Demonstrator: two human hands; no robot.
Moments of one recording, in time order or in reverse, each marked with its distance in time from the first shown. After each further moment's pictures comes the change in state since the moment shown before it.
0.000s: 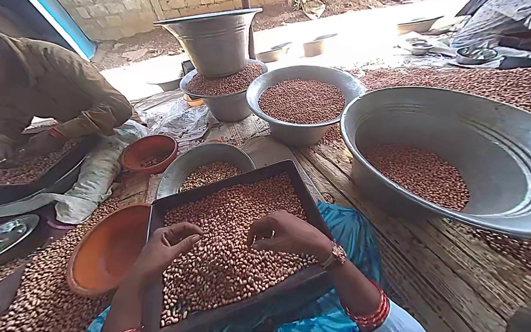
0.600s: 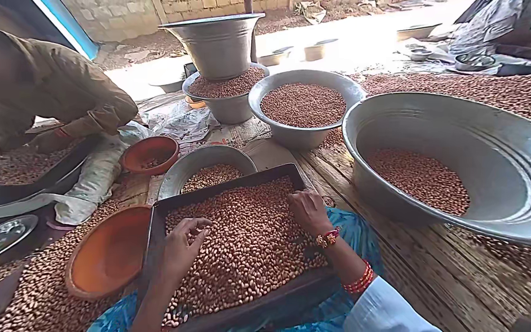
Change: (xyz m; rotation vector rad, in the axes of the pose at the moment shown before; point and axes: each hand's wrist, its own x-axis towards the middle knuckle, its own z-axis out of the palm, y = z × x) left_hand 0.008 0.005 0.035 0.618 0.238 -0.009; right_hand 0.006 0.045 -0.020 -0.777 0.353 0.668
